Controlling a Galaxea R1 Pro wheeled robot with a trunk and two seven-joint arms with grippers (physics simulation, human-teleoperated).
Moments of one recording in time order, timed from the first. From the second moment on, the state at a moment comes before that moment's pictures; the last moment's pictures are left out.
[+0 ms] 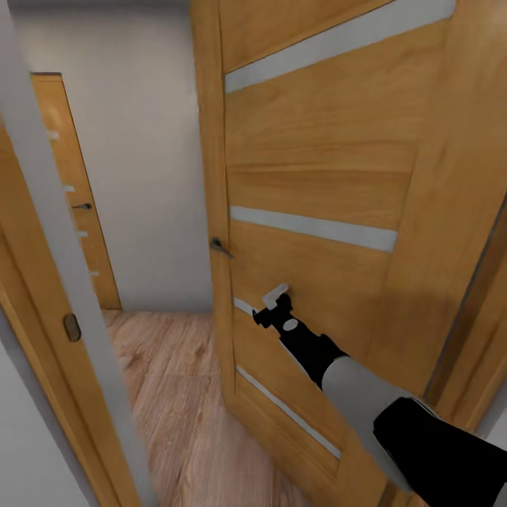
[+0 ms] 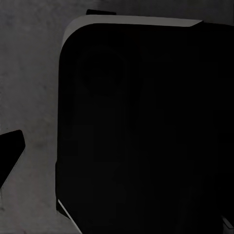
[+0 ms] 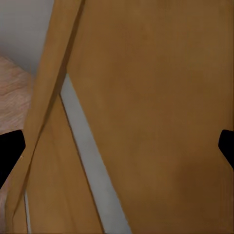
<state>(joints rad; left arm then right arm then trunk) 0.00 -0.01 0.01 -0.04 0.10 0.00 0.00 -1.03 0.17 0.53 -0.39 0.08 0.05 -0.07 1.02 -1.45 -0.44</state>
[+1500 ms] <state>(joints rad) 0.00 -0.01 0.01 -0.04 0.10 0.00 0.00 -1.09 0.17 0.53 -0.37 0.07 0.05 -0.12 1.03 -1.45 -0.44</state>
